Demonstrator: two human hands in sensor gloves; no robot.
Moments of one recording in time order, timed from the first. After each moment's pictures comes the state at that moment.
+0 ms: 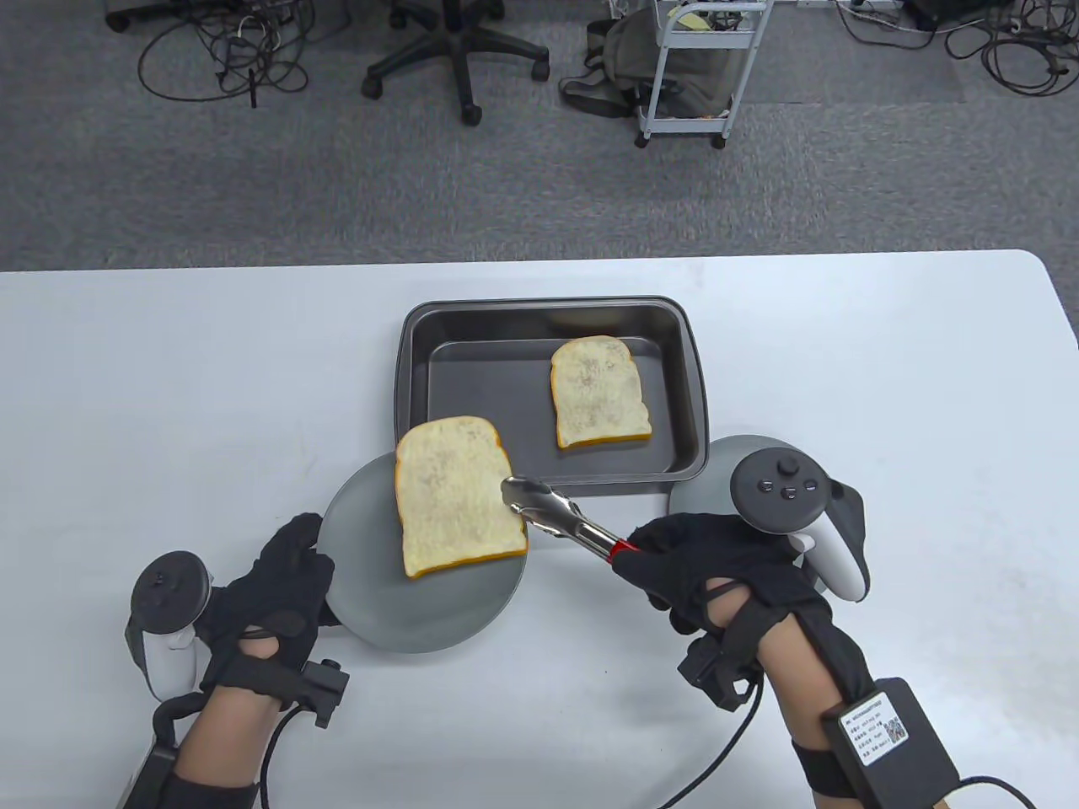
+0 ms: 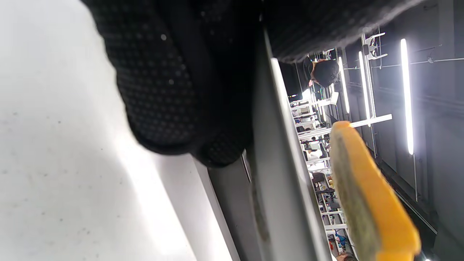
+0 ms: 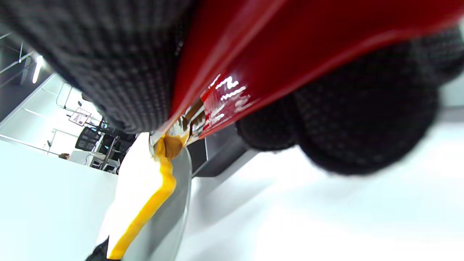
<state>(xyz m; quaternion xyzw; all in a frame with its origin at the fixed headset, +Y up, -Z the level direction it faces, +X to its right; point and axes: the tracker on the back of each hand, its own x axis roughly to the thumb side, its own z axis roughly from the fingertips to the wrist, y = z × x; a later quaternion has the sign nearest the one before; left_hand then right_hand) -0.295 -0.724 -0.128 -0.08 0.09 0.60 0.79 0.159 -0.618 -0.174 0.02 0.25 0.89 0.39</state>
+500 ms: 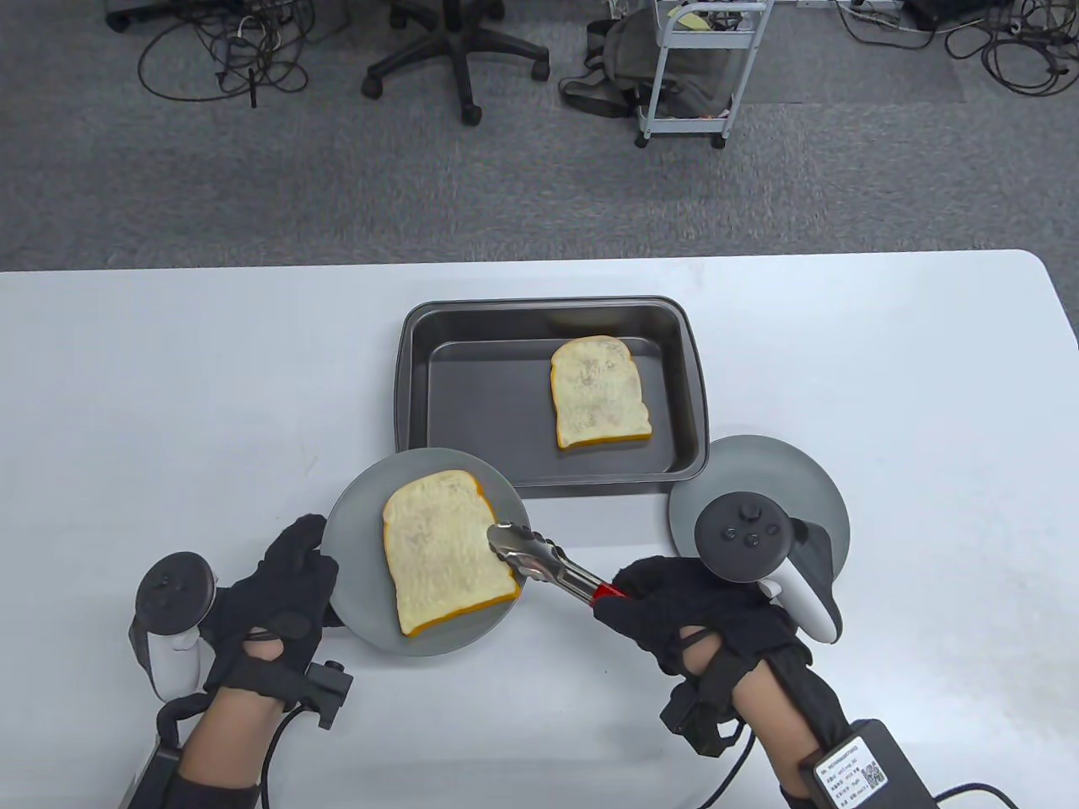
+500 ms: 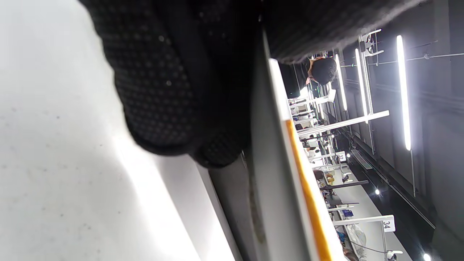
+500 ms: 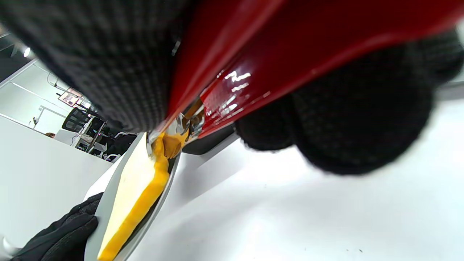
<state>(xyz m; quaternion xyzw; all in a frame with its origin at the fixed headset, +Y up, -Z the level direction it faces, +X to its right) -0.291 -0.724 -0.127 -0.08 0.08 0.60 0.79 0.137 -0.626 -0.150 0.04 0.24 0.91 0.34</state>
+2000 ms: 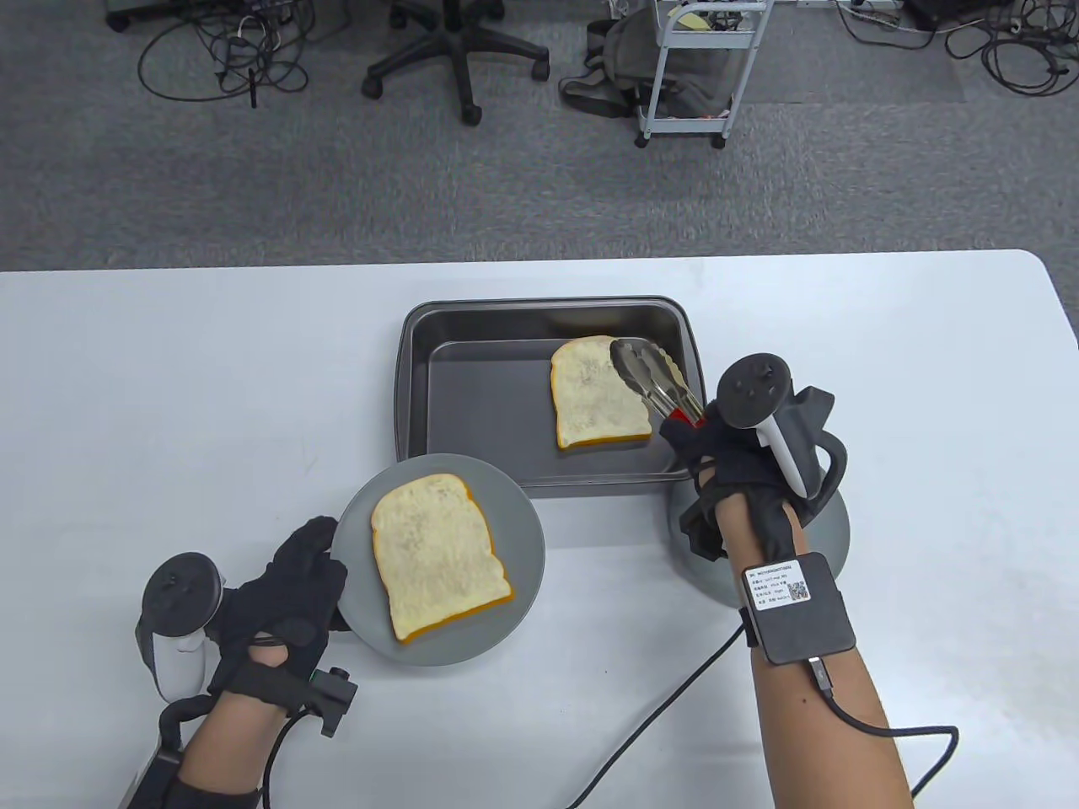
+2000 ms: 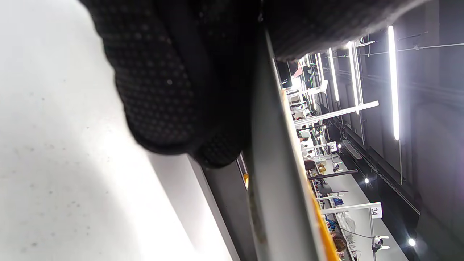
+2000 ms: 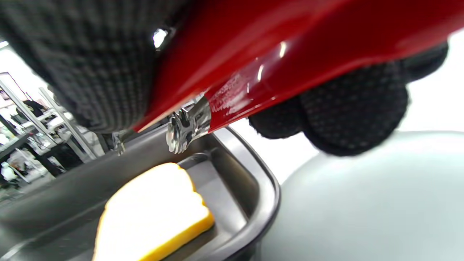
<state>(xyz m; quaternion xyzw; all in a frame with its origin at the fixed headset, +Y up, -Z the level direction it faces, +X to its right) -0.286 -0.723 -0.127 -0.09 0.06 0.60 0.79 0.182 -0.646 -0.288 -0.17 0.07 0.97 0.14</state>
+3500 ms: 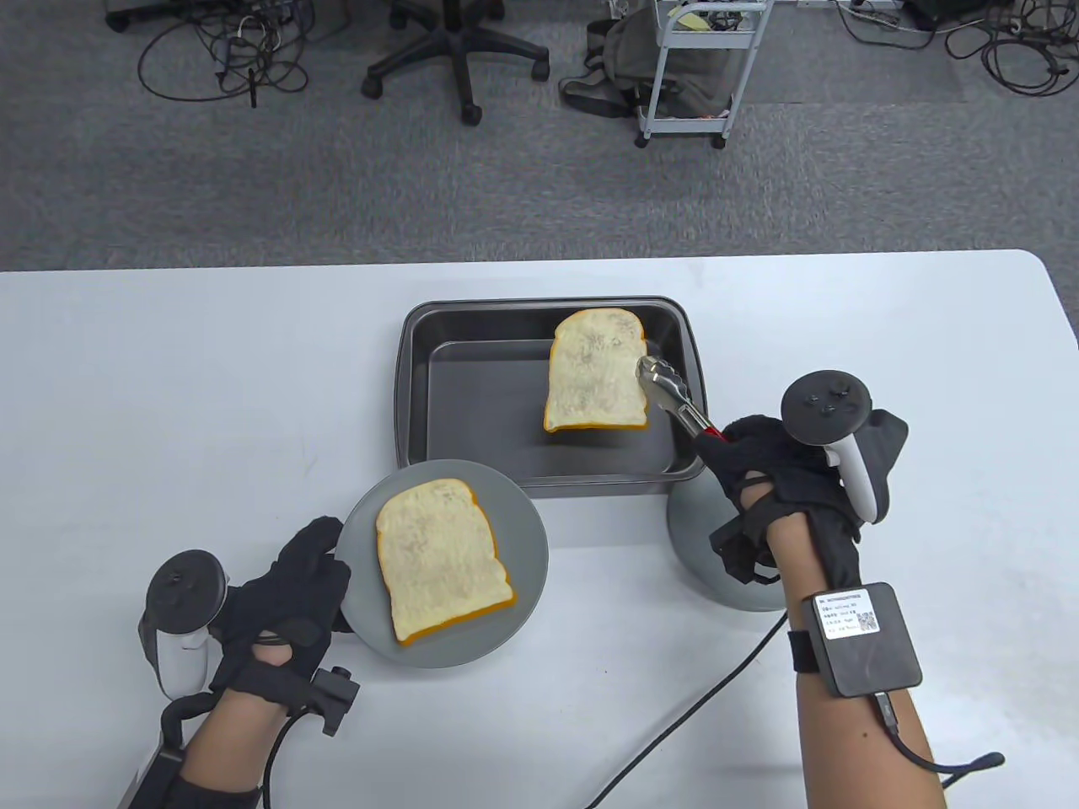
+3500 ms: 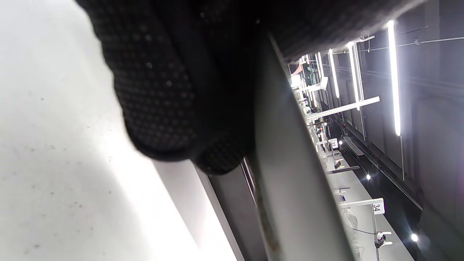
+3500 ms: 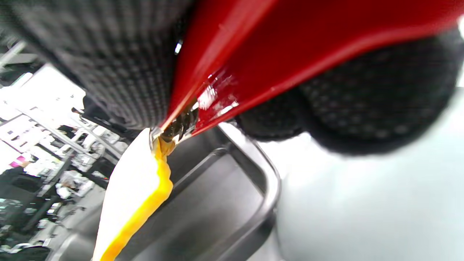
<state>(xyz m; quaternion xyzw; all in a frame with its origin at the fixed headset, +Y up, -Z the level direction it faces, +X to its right) -0.284 -0.724 -0.129 -0.09 0.05 0.59 0.80 0.224 -0.624 -0.255 -0.14 0.09 0.94 0.31</state>
